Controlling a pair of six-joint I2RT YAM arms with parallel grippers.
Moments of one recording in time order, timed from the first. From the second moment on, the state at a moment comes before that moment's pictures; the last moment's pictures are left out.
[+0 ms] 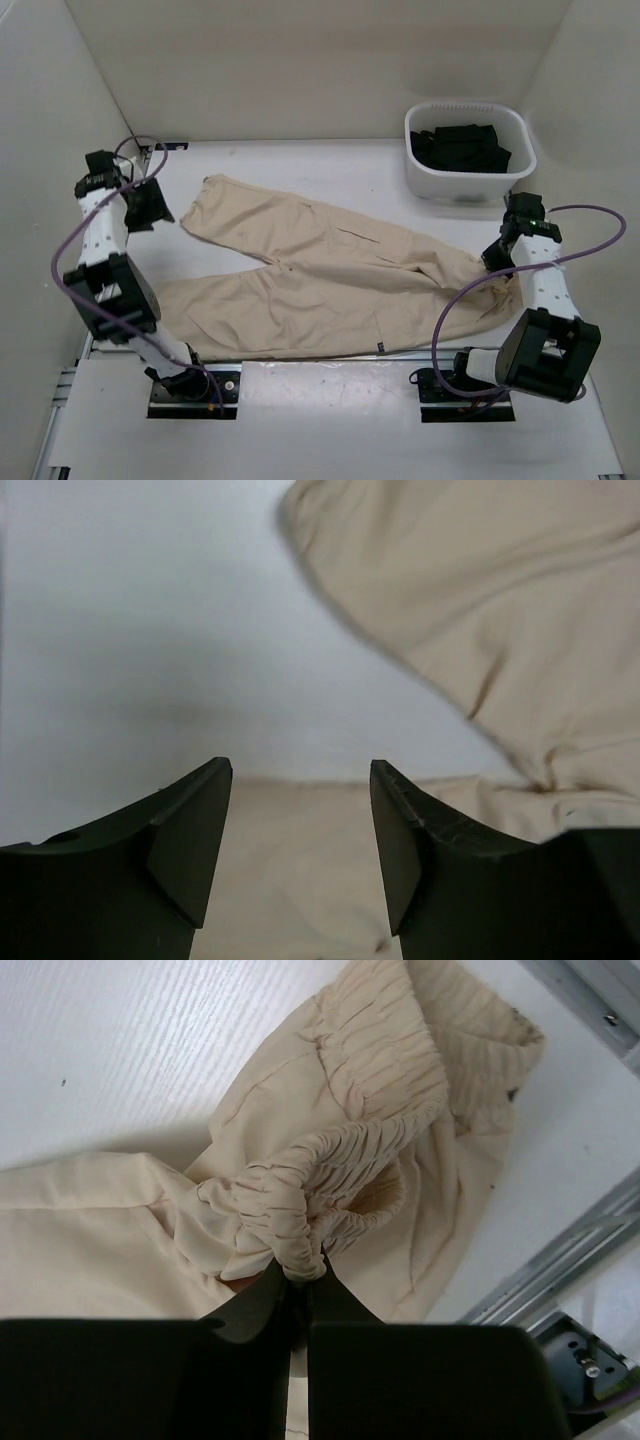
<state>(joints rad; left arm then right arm) 0.40 1.52 1.35 -0.89 0.18 0.00 -0.23 1.25 0.98 -0.90 0.23 0.62</state>
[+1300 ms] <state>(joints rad) 0.13 2.34 1.94 -0.58 0.10 0.01 -0.20 1.44 1.10 -0.82 0.19 0.57</state>
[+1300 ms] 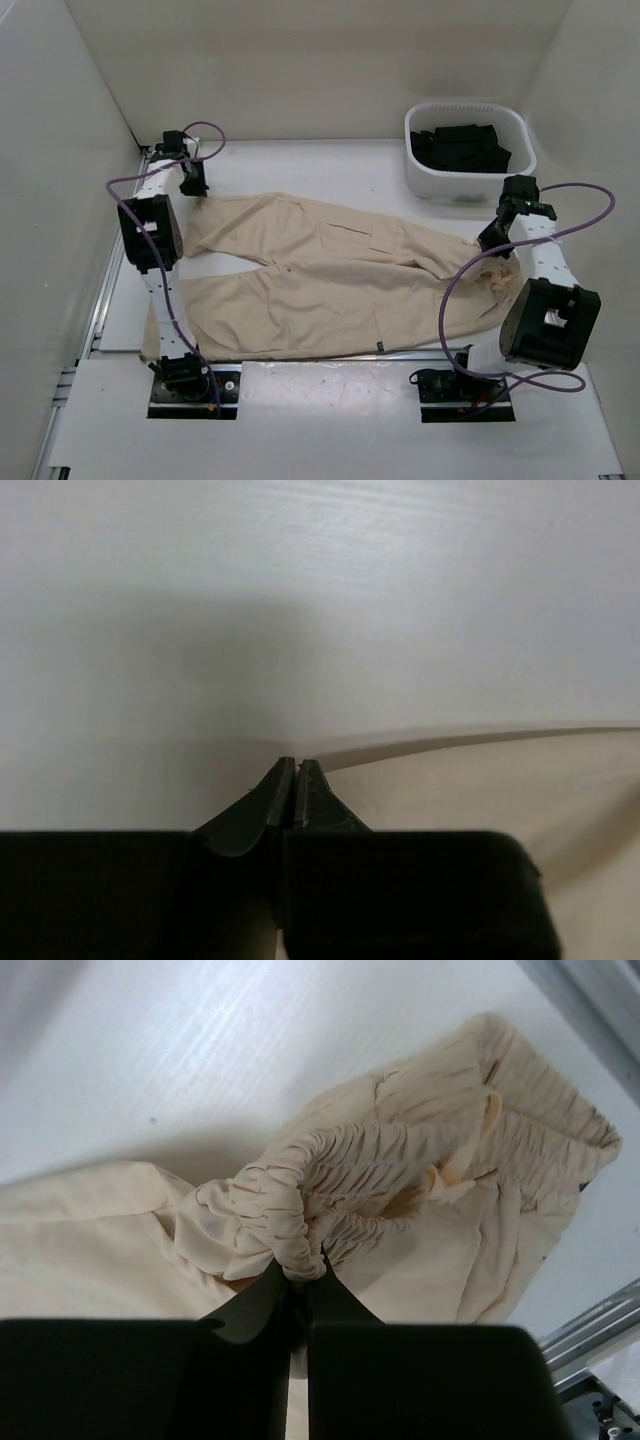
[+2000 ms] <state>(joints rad) 0.37 0.87 0.68 -0.72 -0.06 0.00 -0.37 1.16 0.86 -0.74 0.22 0.57</state>
